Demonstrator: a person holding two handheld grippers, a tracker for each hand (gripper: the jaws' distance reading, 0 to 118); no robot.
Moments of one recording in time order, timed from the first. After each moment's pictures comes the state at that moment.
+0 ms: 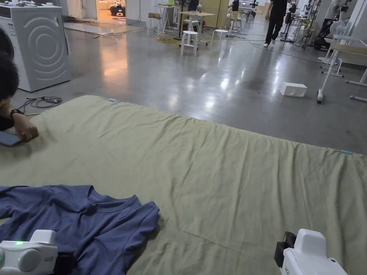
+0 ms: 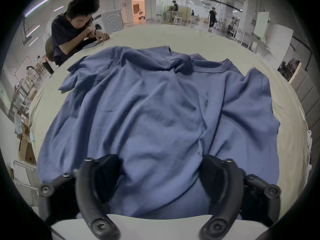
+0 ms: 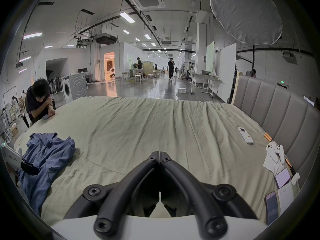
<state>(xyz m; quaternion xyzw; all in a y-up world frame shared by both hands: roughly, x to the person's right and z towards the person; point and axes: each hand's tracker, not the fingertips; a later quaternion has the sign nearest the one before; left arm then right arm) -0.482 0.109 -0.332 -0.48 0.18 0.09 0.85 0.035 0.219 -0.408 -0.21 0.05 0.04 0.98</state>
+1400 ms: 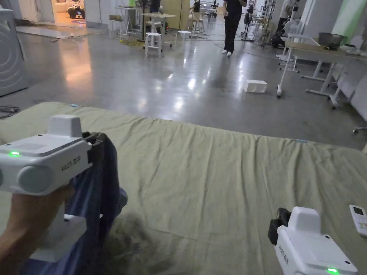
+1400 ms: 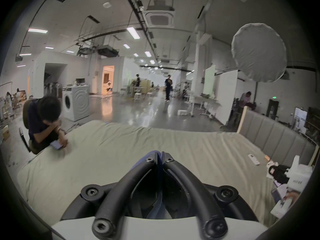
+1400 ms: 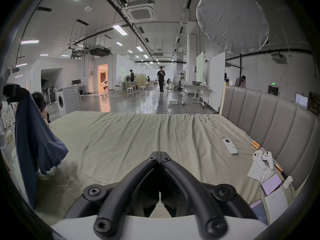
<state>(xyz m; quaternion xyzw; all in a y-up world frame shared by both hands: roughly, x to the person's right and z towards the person) -0.338 0.379 -0.384 -0.12 0.01 0.05 0.99 0.090 0.264 -0.385 -0.15 0.01 0.03 0.99</state>
